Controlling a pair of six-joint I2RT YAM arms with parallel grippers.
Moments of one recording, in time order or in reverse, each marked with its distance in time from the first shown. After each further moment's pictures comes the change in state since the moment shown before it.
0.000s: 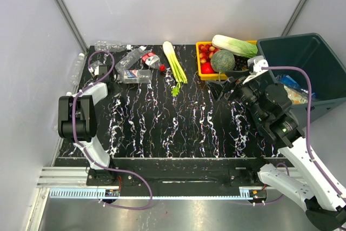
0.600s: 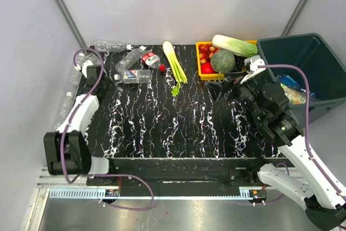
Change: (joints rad) left arm 0.001 -0.363 -0.091 -0.084 -0.015 -0.013; right arm 0.000 0.016 0.007 -0.042 -0.002 0.008
